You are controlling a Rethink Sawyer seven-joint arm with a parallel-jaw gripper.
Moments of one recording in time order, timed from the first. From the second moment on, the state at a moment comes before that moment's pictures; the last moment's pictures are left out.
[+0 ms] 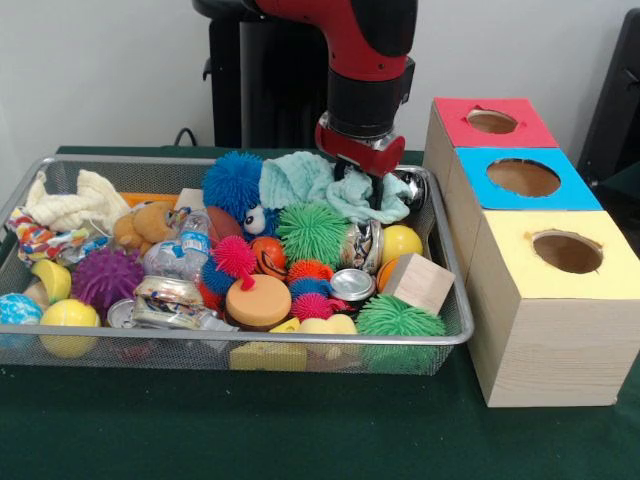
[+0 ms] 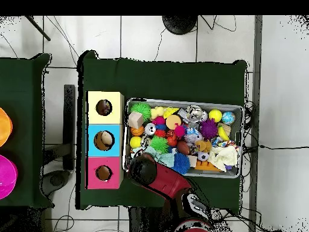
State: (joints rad) arm -0.16 -0.53 -0.06 2.05 0.30 0.09 1.96
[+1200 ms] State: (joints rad) arm 0.19 -0.83 -0.40 1.94 0.20 0.69 1.96
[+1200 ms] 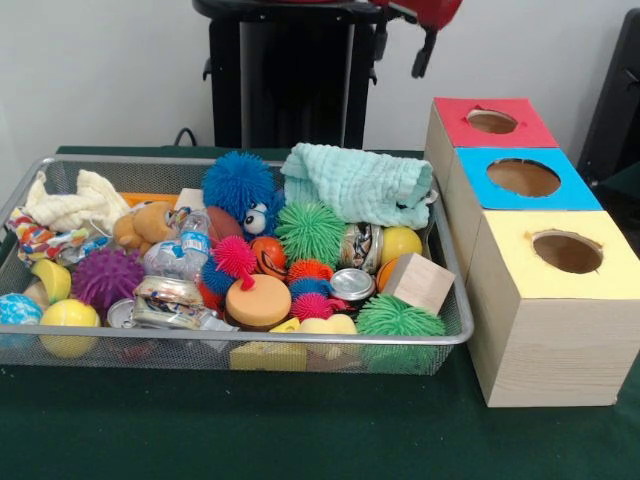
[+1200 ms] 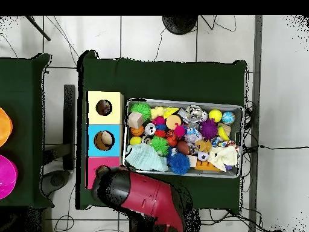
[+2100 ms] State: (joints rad) arm -0.11 -0.78 -0.35 1.90 0.07 0.32 1.96
